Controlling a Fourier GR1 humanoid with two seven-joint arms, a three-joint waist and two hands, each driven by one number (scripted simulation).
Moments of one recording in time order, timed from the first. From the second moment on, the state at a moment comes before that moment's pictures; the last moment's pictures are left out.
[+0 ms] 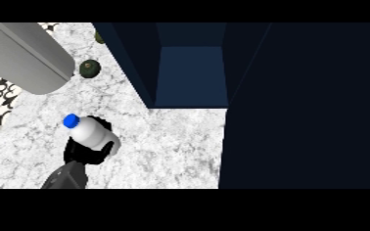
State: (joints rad) left arm -0.36 0.17 0.37 -0.41 0.27 -0.59 -0.61; right arm 0.63 -0.10 0.35 -2.17 -0.18 0.10 -0.23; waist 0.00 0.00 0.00
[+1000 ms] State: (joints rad) left arm -0.20 0.01 0.11 -1.16 0.44 -0.31 -0.22; right arm 0.58 -0.10 0.36 -2.15 -0.21 0.08 -0.20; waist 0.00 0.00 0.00
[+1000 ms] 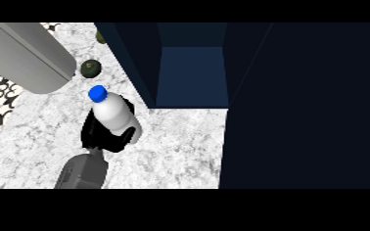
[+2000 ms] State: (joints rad) left arm -0.32 0.06 -0.19 -1.26 0.37 0.27 -0.20; right arm 0.56 -0.10 0.40 -2.10 -0.20 0.07 -0.23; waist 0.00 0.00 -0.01
